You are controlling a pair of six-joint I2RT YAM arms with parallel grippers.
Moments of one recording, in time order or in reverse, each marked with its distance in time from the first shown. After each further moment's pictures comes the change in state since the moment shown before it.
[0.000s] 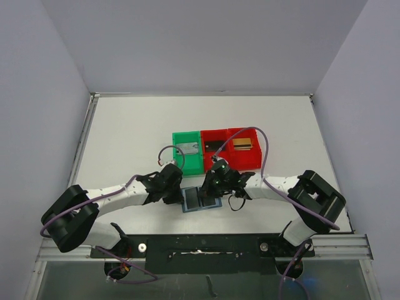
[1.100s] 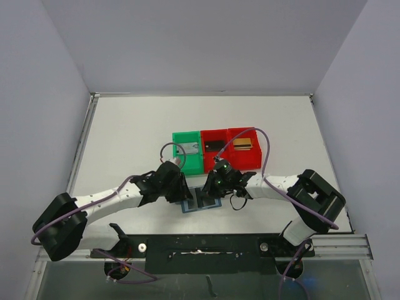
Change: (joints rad) left arm 0.000 -0.115 0.002 0.022 0.100 0.000; right arm -0.032 0.000 -0.024 0.002 -0.032 0.017
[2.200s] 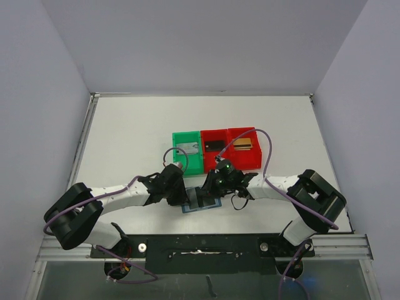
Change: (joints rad) left arm 0.000 0.144 -0.029 0.094 0.038 -0.001; right arm -0.014 -0.004 -0.030 0.074 -0.041 0.026
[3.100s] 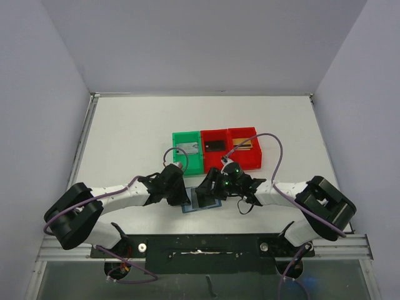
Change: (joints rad) left arm 0.000 0.000 0.000 0.004 0.003 0.001; right arm -0.033 -0.090 -0.128 0.158 -0.012 0.047
